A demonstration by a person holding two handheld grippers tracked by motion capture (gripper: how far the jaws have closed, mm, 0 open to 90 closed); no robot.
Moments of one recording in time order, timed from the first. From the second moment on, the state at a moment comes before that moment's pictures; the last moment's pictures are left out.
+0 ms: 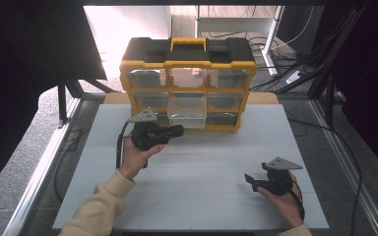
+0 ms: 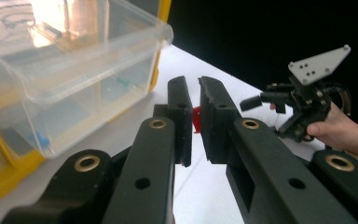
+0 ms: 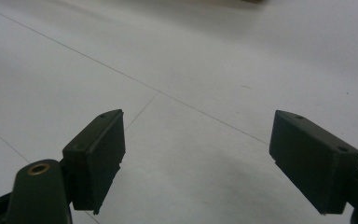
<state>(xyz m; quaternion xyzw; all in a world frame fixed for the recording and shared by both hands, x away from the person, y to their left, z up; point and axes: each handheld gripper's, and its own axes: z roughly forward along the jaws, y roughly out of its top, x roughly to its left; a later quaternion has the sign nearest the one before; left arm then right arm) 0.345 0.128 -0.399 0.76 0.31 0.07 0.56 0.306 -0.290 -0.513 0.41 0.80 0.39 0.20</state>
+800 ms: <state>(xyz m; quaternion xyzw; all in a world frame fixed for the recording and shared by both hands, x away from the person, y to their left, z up) 0.414 0.121 -0.378 0.74 0.37 0.12 0.55 0.305 -0.290 -0.513 0.41 0.80 0.39 0.20</state>
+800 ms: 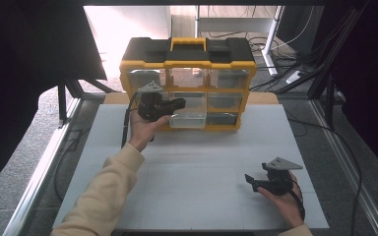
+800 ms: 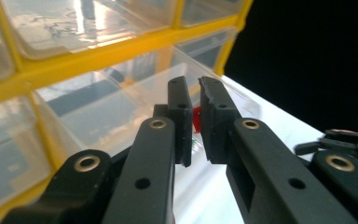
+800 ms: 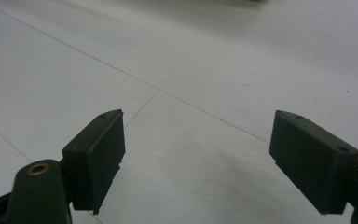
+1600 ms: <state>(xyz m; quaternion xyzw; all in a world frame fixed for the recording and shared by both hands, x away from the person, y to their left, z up) 0.373 0.144 -0.393 0.74 0.35 0.14 0.55 0.304 -0.291 -0.513 0.41 0.80 0.39 0.20</state>
